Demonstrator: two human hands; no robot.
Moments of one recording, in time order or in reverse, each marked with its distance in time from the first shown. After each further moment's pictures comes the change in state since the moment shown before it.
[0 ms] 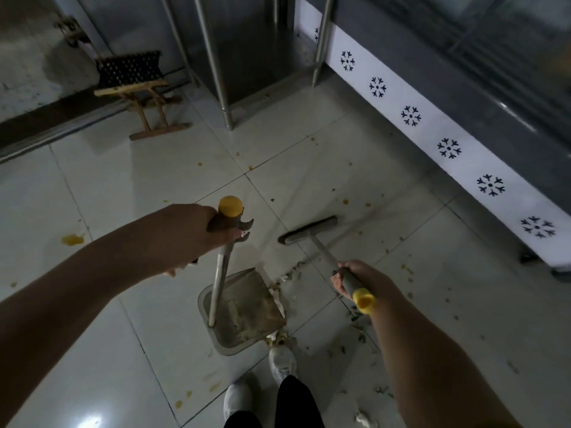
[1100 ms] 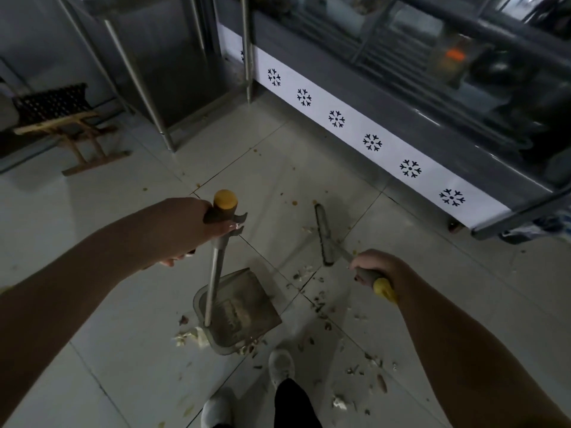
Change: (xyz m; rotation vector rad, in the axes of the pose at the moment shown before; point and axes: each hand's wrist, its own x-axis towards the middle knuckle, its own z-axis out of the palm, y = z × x) left_hand -0.029 0.102 0.033 0.121 -0.037 0.117; right_hand -0.110 -0.030 -0.127 -0.898 0.473 -0.221
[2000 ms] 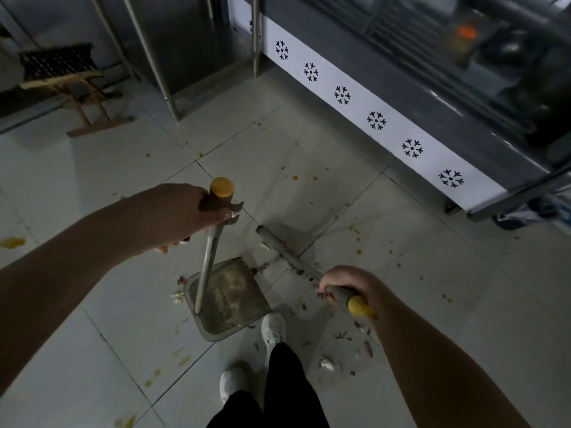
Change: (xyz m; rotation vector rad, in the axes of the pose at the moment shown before) left_hand -0.071 -0.022 0.073 0.015 0.044 0.011; right_hand -0.073 0.079 0.098 -0.242 -0.313 0.049
